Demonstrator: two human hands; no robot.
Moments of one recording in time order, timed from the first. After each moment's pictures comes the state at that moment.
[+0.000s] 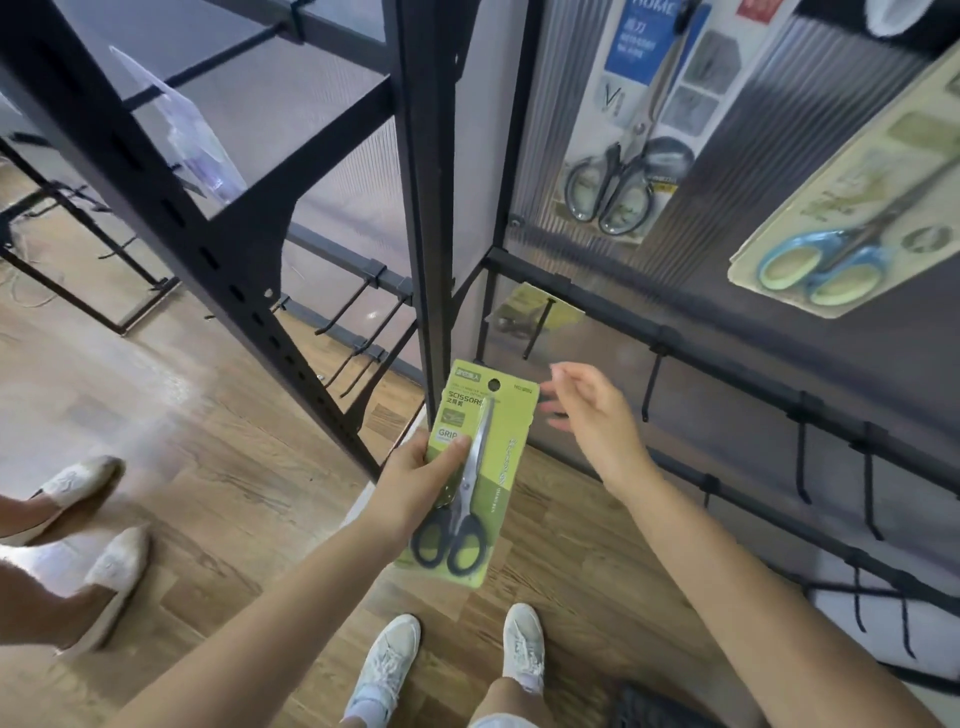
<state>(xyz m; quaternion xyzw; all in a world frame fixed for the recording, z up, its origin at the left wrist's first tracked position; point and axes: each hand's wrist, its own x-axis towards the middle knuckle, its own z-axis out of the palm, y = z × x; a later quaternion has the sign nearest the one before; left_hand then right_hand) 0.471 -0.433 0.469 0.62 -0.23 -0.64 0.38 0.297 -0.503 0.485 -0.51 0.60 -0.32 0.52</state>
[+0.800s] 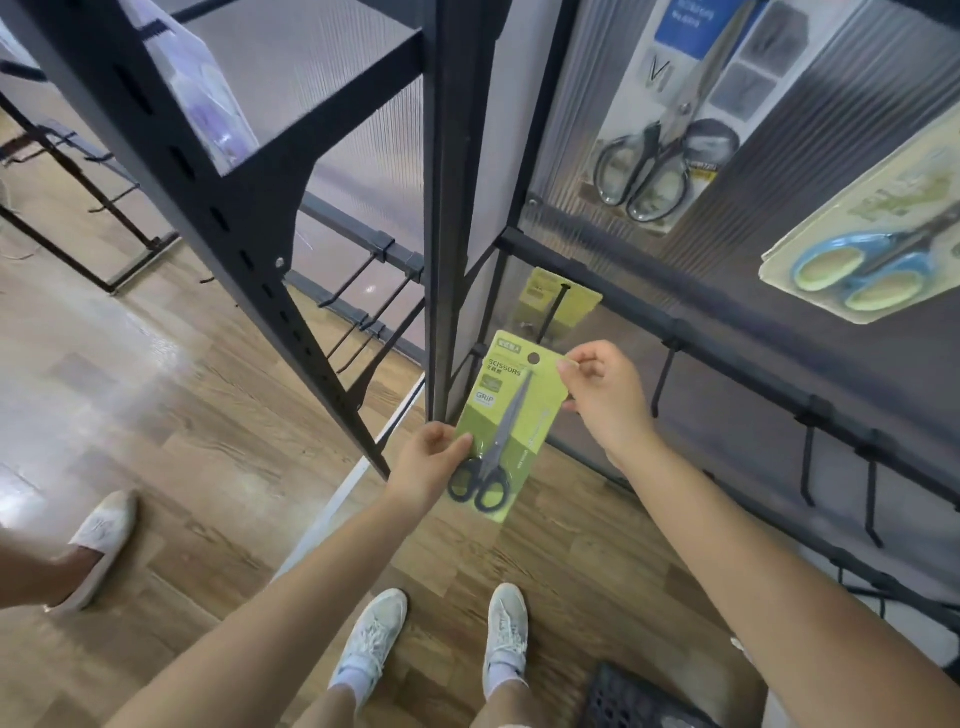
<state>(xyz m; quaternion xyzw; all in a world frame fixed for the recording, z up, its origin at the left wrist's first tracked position) 0.466 -0.442 0.427 0.69 -0.28 -0.57 0.33 0.306 -0.523 0.491 -0.54 0.66 -0.27 0.45</state>
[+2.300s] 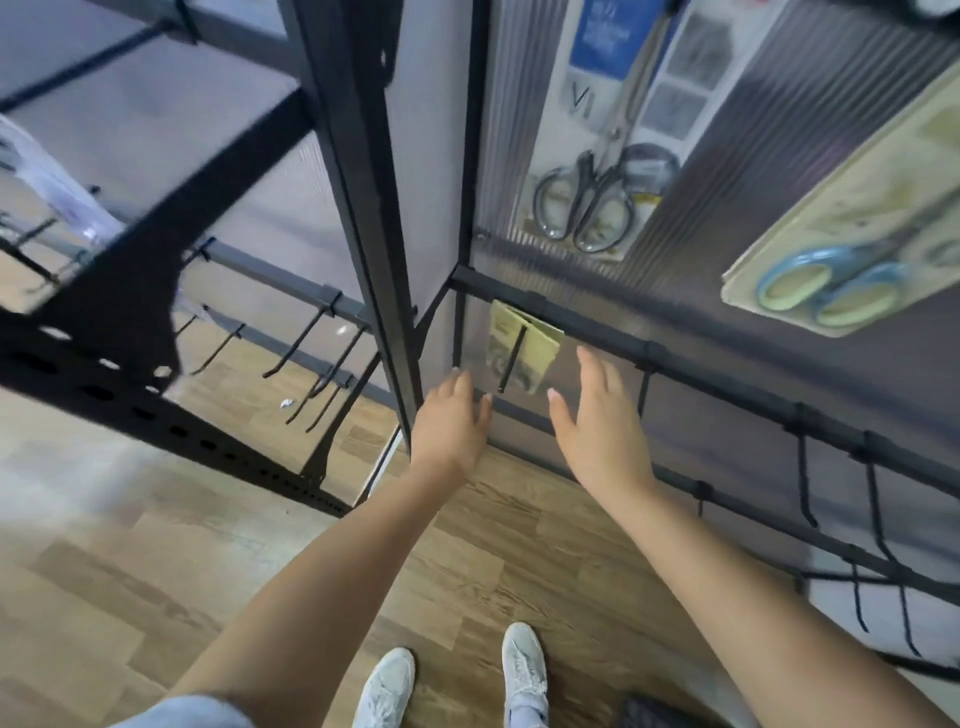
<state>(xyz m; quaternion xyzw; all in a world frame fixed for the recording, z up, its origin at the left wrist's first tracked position) 0.432 -0.548 0.414 0.71 -0.61 -0.31 0.15 0.284 -0.539 0.469 -0.69 0.68 -0.15 0.17</state>
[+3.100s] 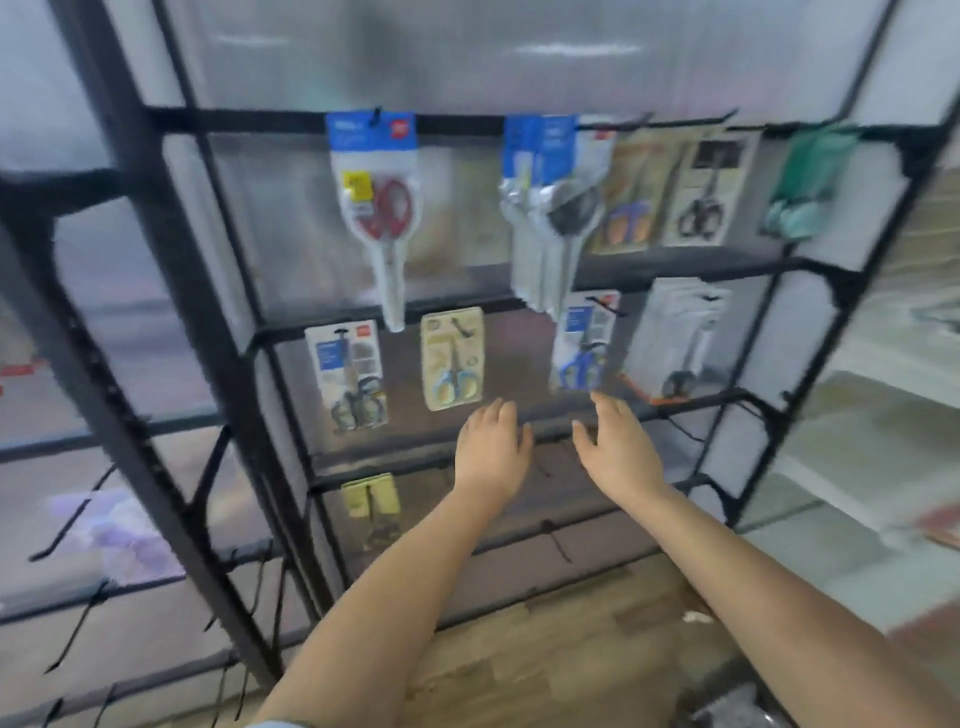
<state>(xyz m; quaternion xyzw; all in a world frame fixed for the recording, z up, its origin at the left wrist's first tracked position) 0.334 -0.407 0.668 0.36 -0.89 -0.15 0.23 0.221 -0.311 0.679 -0.45 0.85 -0.28 -0.02</state>
